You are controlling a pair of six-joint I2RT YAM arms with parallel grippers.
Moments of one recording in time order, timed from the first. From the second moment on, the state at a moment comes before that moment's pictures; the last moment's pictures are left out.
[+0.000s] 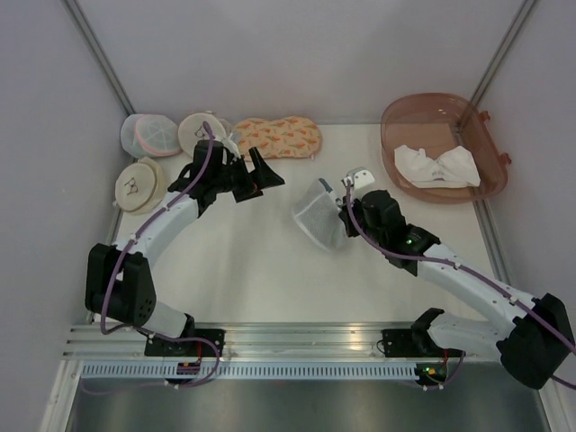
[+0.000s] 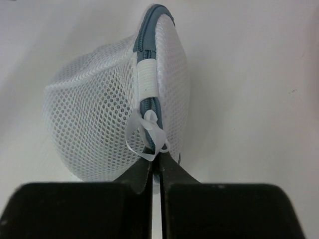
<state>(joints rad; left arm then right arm) -0.30 1.50 1.12 -0.18 0.50 -0.69 0.63 1.07 0.76 -0.15 0.12 0.15</state>
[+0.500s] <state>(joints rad) -0.34 1.28 1.01 -0.23 0.60 -0.78 1.11 1.26 0.83 -0.17 0.40 0.00</state>
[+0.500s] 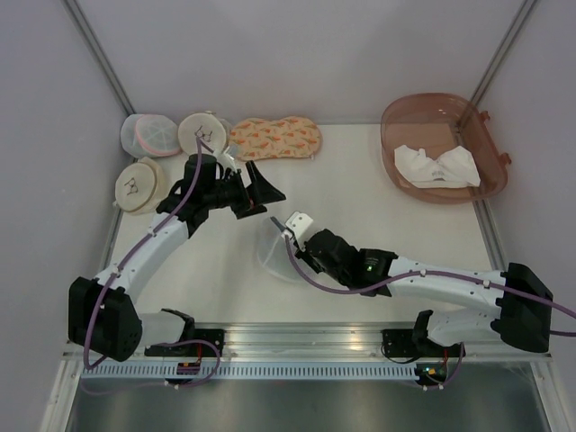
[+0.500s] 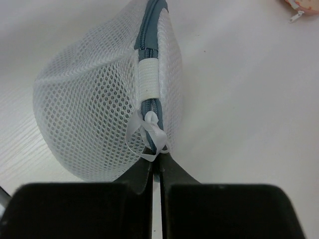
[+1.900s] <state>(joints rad) -0.39 1.27 0.90 -0.31 0.58 -1.14 1.42 1.45 0.81 0.11 1.02 -0.21</state>
